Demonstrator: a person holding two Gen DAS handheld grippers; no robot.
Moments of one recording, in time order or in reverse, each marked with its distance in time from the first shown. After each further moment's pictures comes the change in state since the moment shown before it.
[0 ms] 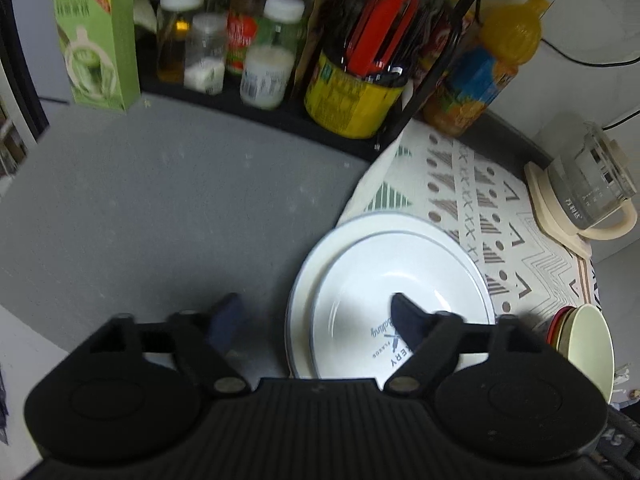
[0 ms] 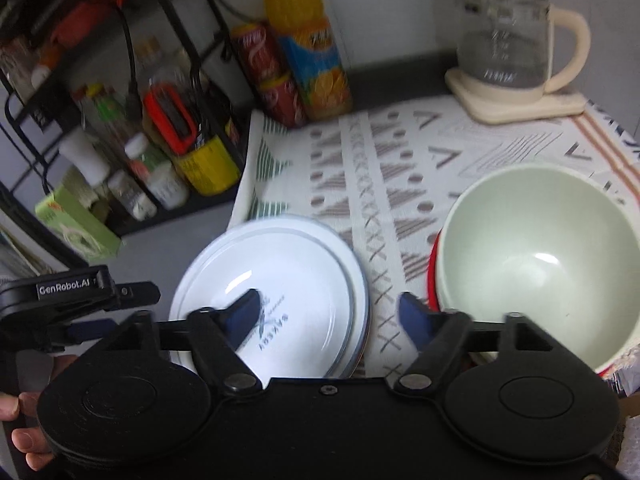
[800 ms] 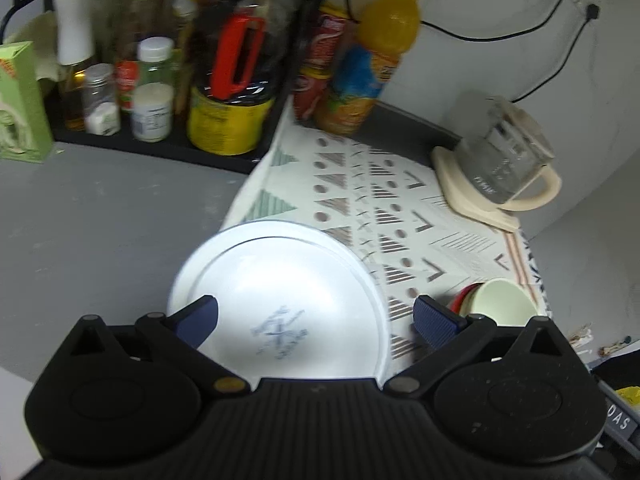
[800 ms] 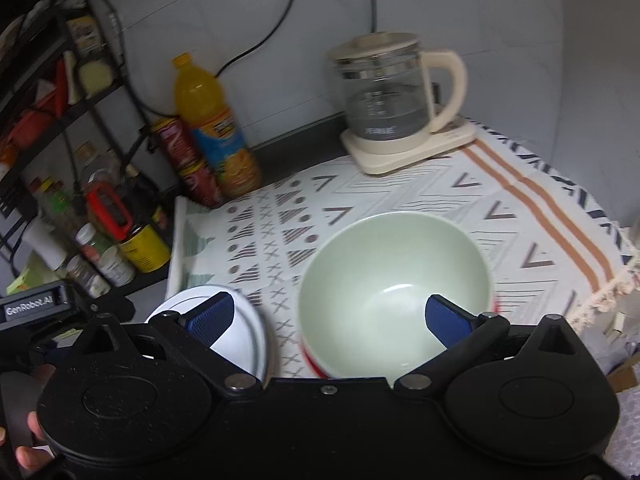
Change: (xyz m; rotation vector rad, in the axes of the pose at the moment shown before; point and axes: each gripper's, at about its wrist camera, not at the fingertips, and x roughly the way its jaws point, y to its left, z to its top) left arm -0.021 -0.074 -0.006 0.145 -0.029 -0.173; right arm -0.059 -0.070 -0.009 0.154 -0.185 -0.155
